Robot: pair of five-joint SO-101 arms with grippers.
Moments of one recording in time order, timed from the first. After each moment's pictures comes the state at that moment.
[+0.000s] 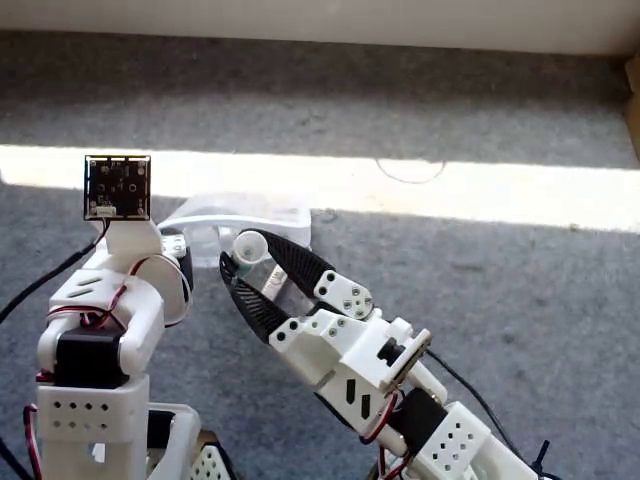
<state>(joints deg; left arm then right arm) -5.6 -64.0 45.6 67.8 7.8 -51.1 -82.0 84.2 -20.7 5.4</state>
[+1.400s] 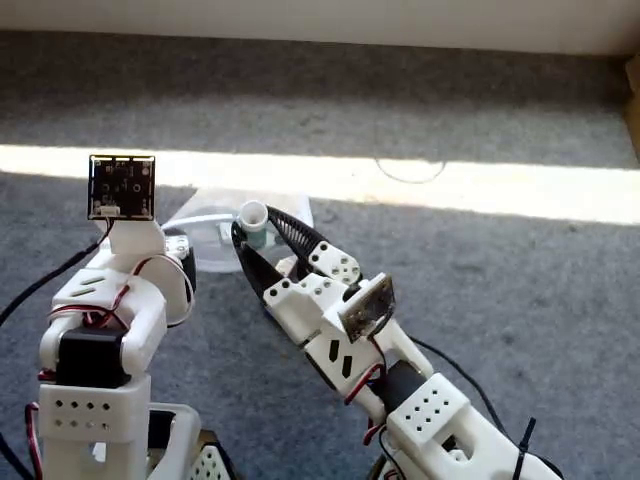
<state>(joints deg) -5.5 -64.0 45.6 67.8 7.8 -43.3 -59.4 82.5 -28.3 5.7</state>
